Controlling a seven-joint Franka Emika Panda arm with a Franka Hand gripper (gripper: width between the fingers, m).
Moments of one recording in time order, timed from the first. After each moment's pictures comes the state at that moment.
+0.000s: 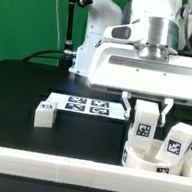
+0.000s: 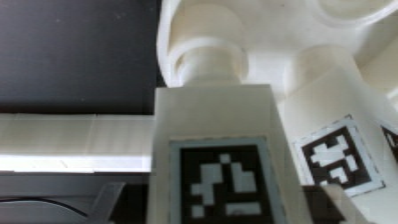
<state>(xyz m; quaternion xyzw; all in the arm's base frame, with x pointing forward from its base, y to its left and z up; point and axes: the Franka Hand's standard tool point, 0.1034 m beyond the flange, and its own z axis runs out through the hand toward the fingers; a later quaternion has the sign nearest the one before) 0.600 0.056 0.077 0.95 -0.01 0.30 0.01</state>
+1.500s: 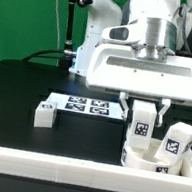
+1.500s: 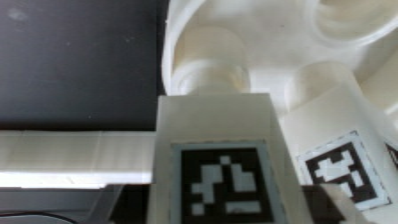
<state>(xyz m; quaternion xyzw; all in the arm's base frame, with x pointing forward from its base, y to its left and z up) 0.593 0.054 0.072 0.96 -0.01 0.28 0.01</state>
